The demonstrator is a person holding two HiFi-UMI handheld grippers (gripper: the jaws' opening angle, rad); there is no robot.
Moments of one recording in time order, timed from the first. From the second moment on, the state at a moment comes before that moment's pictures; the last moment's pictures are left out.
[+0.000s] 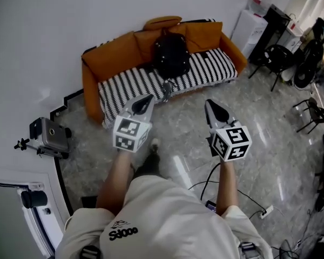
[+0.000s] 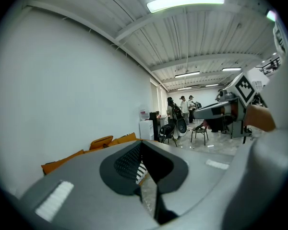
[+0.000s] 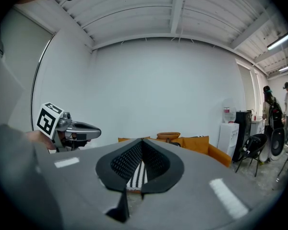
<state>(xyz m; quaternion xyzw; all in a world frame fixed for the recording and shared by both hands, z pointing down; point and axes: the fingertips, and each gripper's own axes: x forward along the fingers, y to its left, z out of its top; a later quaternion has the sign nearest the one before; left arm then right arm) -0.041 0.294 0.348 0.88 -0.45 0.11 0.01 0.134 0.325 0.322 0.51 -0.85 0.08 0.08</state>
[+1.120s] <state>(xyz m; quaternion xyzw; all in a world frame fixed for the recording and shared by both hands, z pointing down) -0.035 -0.006 0.352 0.90 -0.43 0.09 0.02 0.132 0.042 0.301 0.53 -0.85 0.04 0.05</state>
